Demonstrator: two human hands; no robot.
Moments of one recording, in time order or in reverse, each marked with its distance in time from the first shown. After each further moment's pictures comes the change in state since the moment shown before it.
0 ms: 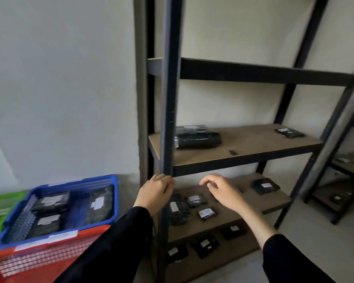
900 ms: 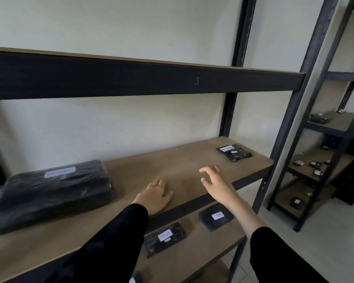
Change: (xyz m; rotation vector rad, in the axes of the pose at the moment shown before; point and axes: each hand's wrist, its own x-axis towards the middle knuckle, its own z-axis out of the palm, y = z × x) left_hand 0.341 0.174 0.254 0.073 -0.458 -0.021; right_hand 0.177 0.324 -0.236 -0.265 0.284 0.119
